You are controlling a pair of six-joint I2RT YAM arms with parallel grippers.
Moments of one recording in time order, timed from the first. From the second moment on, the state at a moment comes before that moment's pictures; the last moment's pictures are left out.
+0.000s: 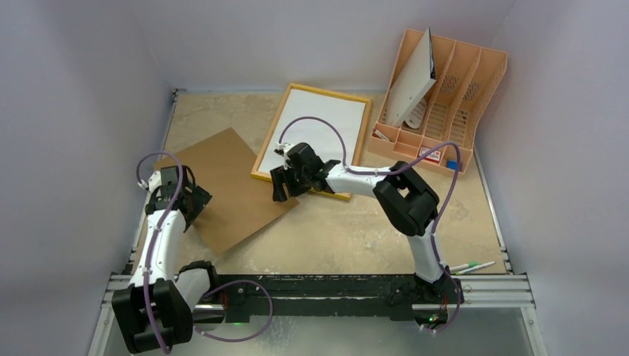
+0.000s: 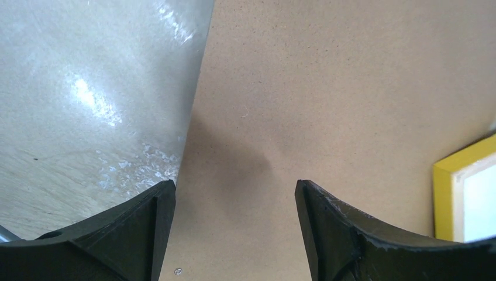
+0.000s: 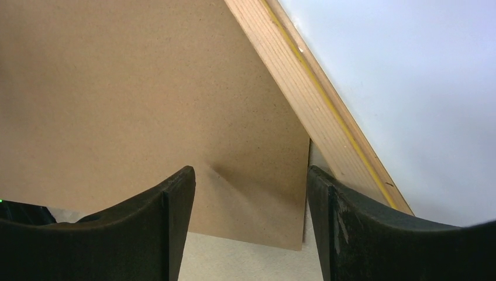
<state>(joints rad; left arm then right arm) 0.20 1.00 0.63 -0.69 -0.18 -0.80 0.86 2.08 1.38 -0.12 -0.25 0.39</state>
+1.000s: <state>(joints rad) 0.21 0.84 0.86 -0.56 0.02 -0.80 0.82 2.09 1.36 -0.09 -0.60 0.32</state>
